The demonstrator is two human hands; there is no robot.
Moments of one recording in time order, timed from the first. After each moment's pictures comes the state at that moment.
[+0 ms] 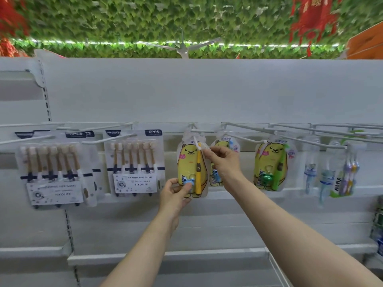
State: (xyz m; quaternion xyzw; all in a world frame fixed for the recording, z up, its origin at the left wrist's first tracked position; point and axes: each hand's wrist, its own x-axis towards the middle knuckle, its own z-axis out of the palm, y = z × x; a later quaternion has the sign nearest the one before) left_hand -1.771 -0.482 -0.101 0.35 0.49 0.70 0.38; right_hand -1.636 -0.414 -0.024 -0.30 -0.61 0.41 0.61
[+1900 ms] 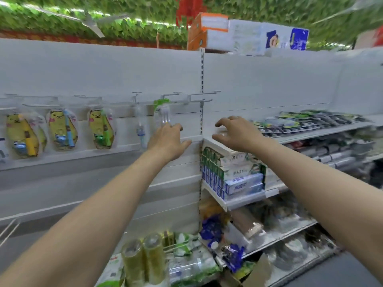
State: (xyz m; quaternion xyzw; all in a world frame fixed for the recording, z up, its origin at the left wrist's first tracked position) left_hand -1.241 -0.613 -0.009 0.74 0.62 0.25 -0.07; right_hand -1.019 -0.613 0.008 -0.58 -0.77 -0.15 0.20
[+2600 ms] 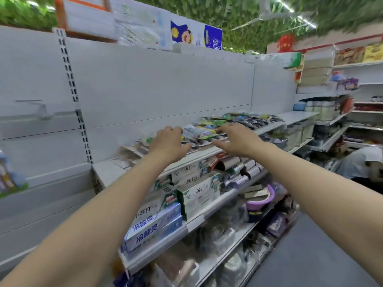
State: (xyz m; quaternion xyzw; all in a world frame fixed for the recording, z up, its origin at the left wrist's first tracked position) left_hand -0.863 -0.407 -0.013 0.84 0.49 0.24 -0.04; right_hand -0.651 -0.474 -0.006 -0.71 -0.67 -0.13 0.18
